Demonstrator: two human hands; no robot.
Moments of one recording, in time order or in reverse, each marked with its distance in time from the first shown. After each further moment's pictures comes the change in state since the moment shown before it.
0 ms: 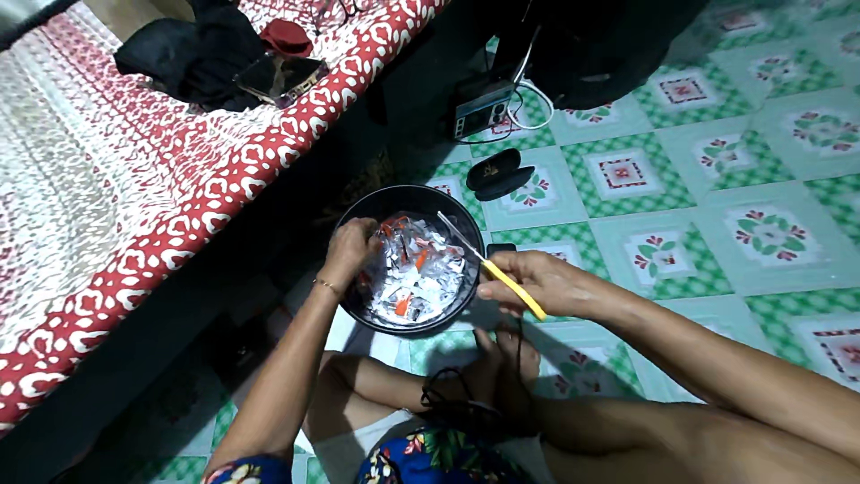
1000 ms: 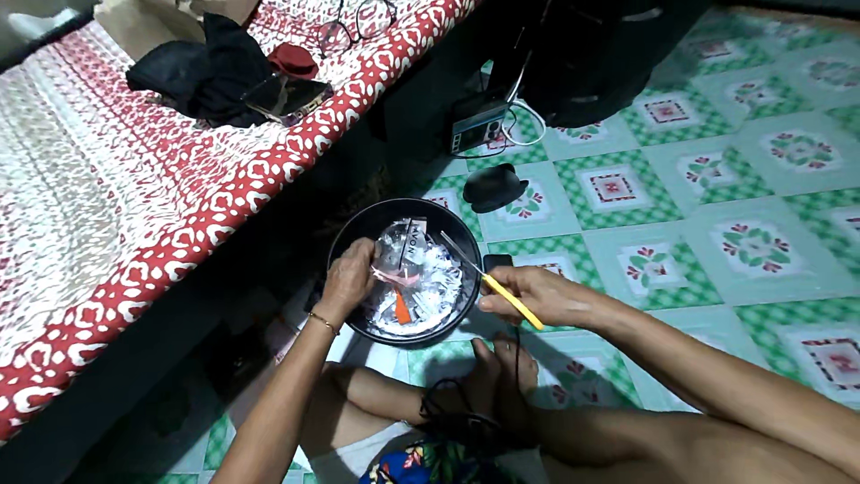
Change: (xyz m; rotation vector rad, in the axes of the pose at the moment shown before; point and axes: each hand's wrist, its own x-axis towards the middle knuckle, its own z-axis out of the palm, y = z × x) left_hand -0.022 -0.025 0.025 0.043 0.184 0.277; right_hand 0.003 0.011 -0.005 -0.057 -0.026 0.031
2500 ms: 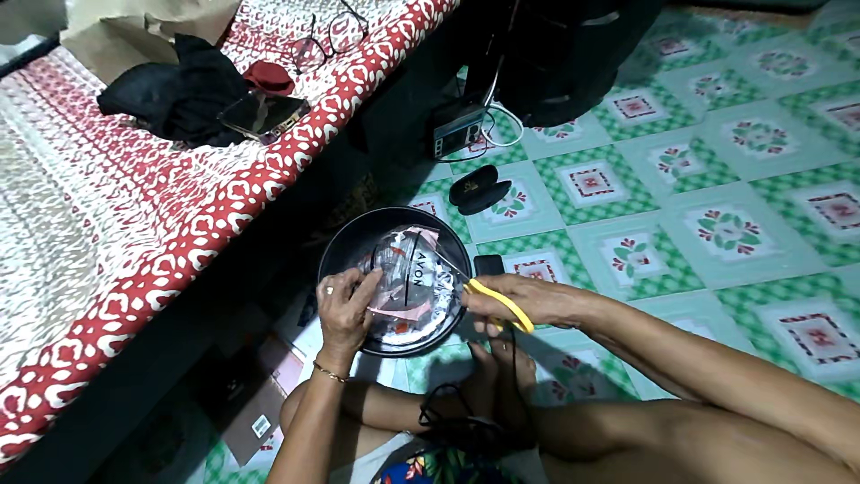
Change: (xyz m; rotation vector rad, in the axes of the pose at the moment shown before) left_hand -0.029 0.000 0.039 0.073 0.758 0.407; right_hand 0.000 -0.013 0.001 0.220 -0.143 0.074
